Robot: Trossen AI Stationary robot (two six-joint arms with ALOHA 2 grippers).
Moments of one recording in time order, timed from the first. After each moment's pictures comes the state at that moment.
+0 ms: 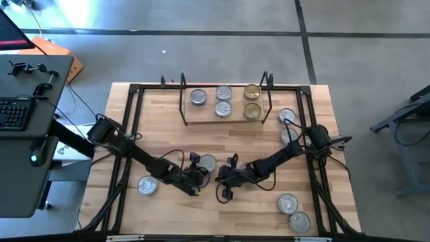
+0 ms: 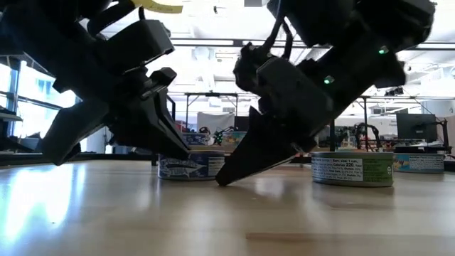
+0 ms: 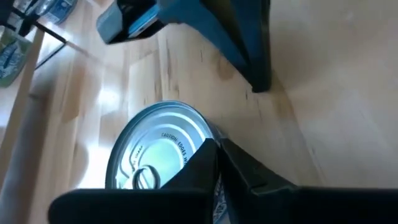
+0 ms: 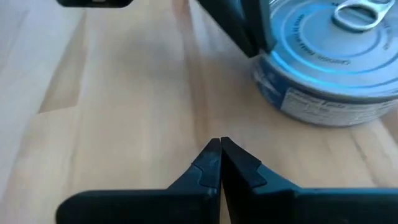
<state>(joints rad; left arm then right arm) -0.49 1.82 0.79 0.18 -0.59 0.12 0.38 2.04 0.99 0.33 0.25 0.47</state>
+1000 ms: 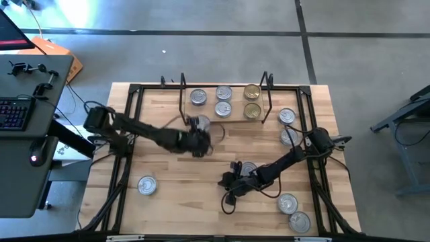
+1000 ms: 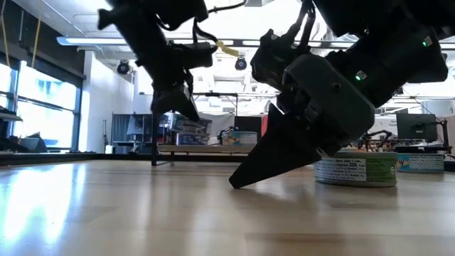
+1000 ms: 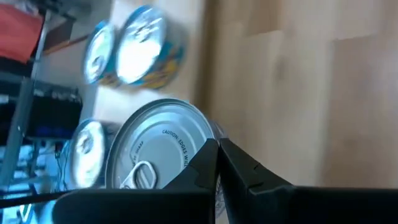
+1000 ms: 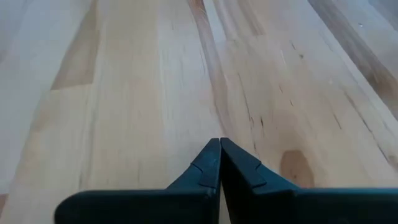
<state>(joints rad) -0.10 1.68 1.01 -0.36 -0.72 0.13 0.46 2.04 0.98 0.32 0.38 0.47</state>
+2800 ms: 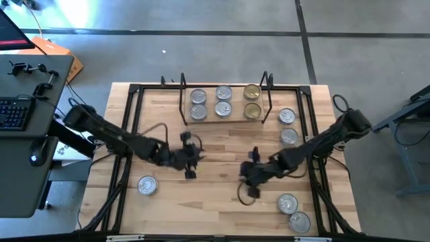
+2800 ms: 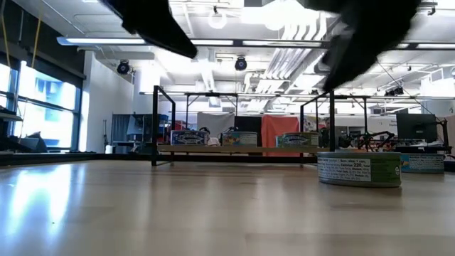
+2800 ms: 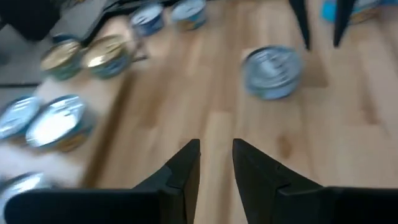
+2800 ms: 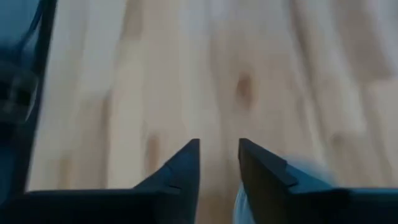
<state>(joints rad) -0.37 1.45 0.93 -0.17 -0.58 -0.13 0.48 1.53 0.97 -0.37 0.19 0.51</state>
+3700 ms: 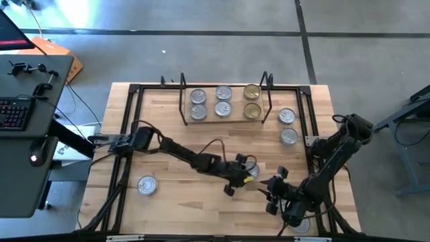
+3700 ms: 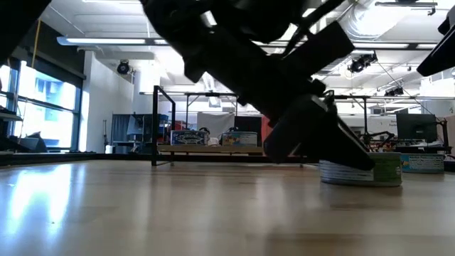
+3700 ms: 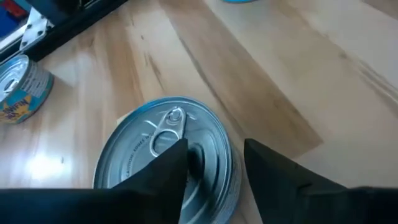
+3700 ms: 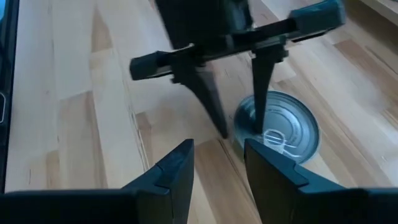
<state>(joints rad) -0.24 2.30 1.49 0.18 -0.13 0.40 0.93 1.57 0.97 -0.64 0.81 1.17</state>
